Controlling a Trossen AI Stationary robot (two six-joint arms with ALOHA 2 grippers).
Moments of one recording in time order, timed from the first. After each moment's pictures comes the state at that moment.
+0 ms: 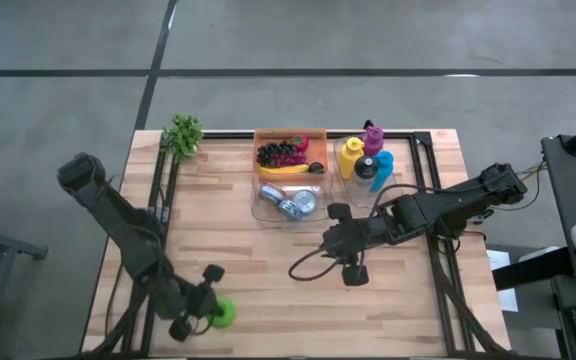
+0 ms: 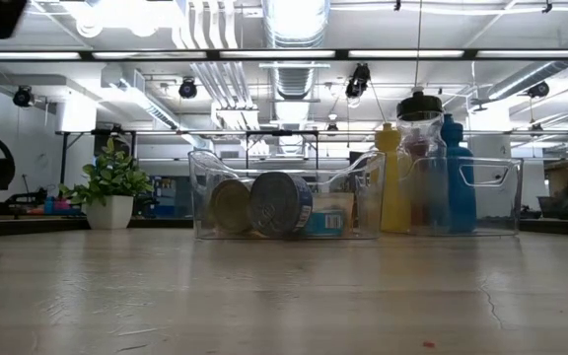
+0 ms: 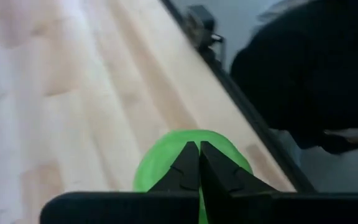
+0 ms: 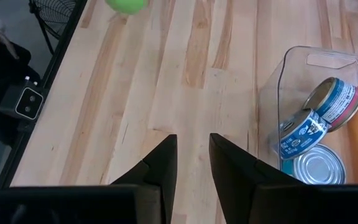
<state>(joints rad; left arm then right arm) -0.88 1.31 0.77 -0.23 -0.26 -0.30 0.35 1.51 1.45 -0.80 0.13 0.14</state>
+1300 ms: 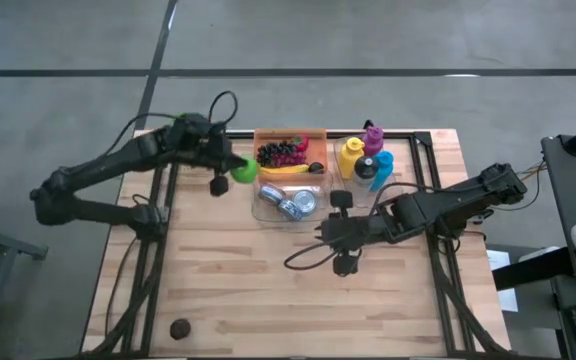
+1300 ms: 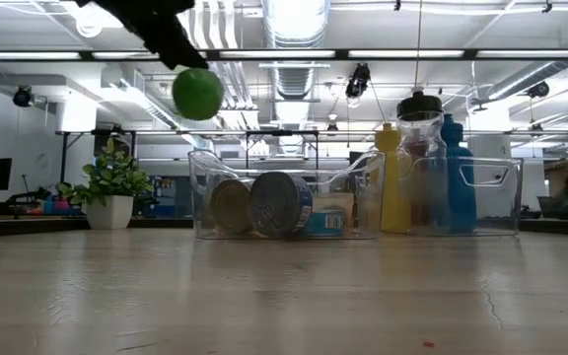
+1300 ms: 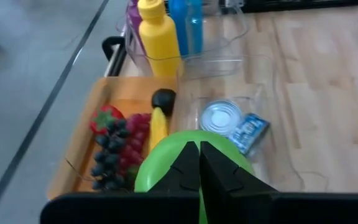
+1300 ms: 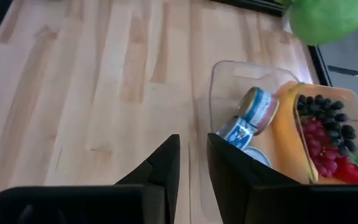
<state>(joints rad) 0.46 1.10 1.06 -0.61 0.21 0.33 0.34 1.51 1.45 -0.76 0.37 0.12</state>
